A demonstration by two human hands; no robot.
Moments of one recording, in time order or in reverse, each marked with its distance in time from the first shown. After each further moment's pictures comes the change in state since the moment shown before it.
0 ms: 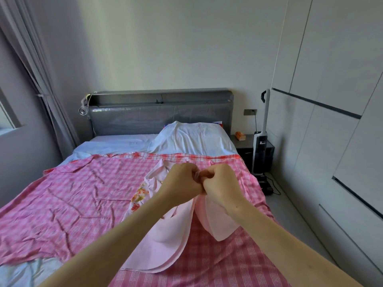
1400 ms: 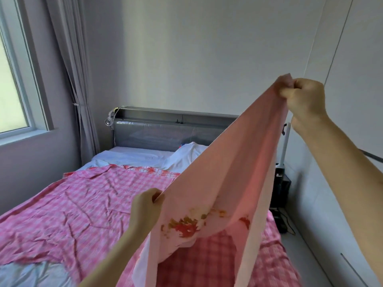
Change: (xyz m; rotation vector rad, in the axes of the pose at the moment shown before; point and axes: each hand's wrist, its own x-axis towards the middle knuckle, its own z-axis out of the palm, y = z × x) left_hand -0.018 -0.140 -0.036 -0.061 0.580 -0.174; right_hand 0.117 -0.137 -0.128 0.285 0.466 -0.406
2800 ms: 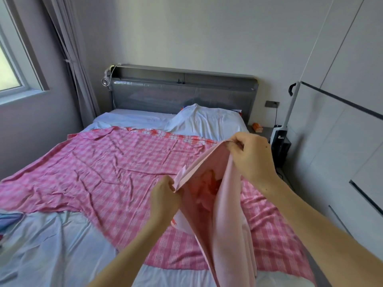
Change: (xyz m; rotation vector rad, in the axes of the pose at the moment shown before) left_hand -0.082 -0.024 0.019 -0.023 -0.132 -0.271; right_hand -0.207 0.059 0.049 -0.495 -0.393 -0.143
